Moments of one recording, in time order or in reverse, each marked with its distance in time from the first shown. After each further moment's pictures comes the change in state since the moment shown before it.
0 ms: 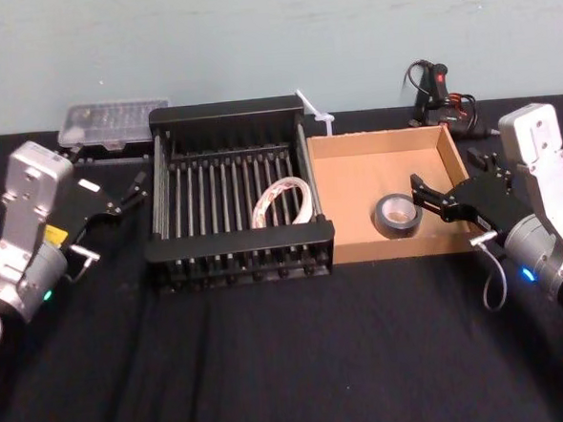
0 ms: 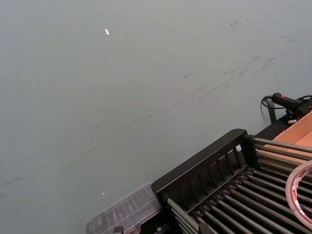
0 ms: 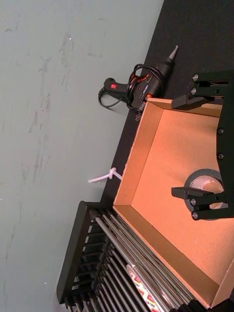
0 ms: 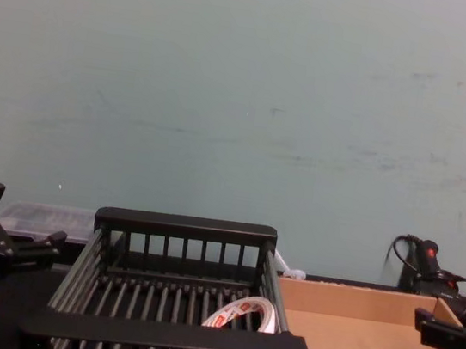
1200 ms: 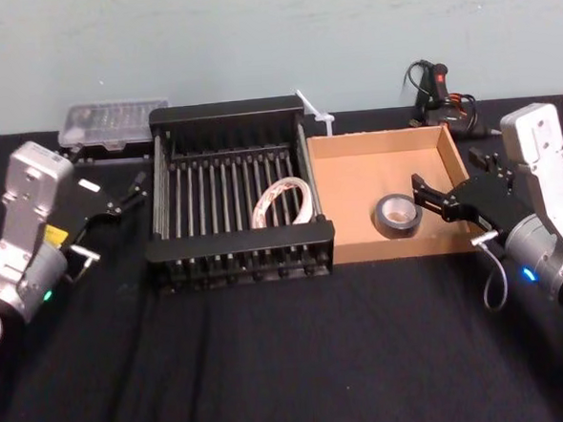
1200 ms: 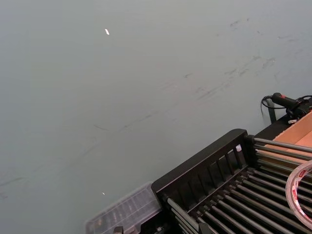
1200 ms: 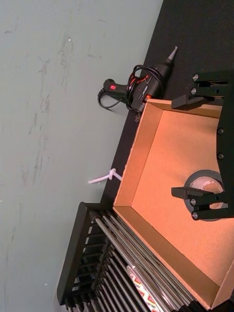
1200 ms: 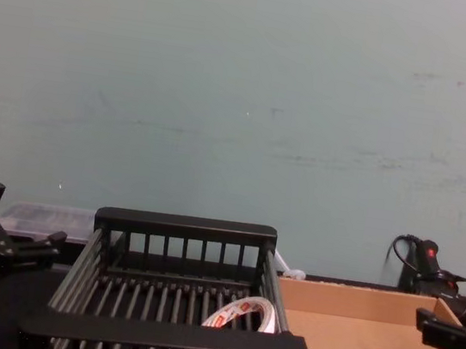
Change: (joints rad) left arm 0.000 0.000 0.000 0.000 0.000 0.000 0.000; right arm -0.002 -0.002 0.004 0.000 0.001 0.001 0.000
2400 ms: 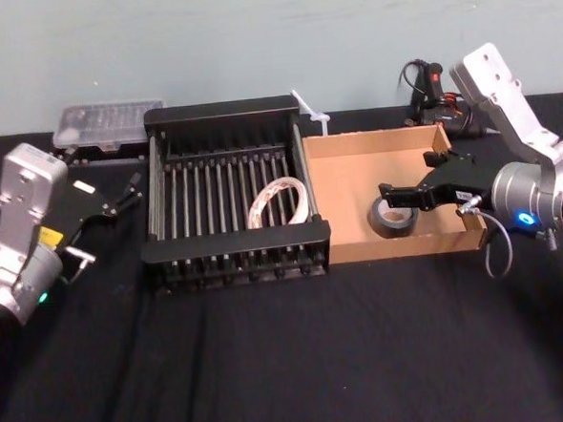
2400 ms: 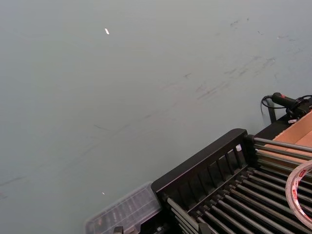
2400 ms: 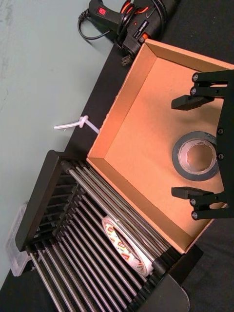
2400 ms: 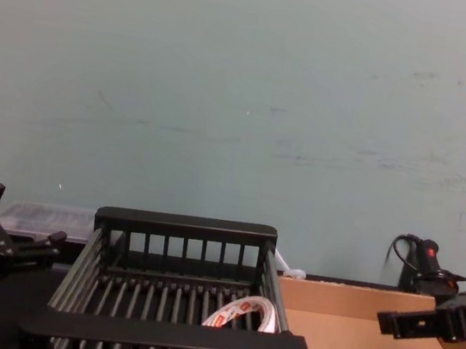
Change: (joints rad) left arm 0.000 0.000 0.000 0.000 0.000 0.000 0.000; right arm 0.253 0.129 -0.138 0.011 0.157 0.419 0.240
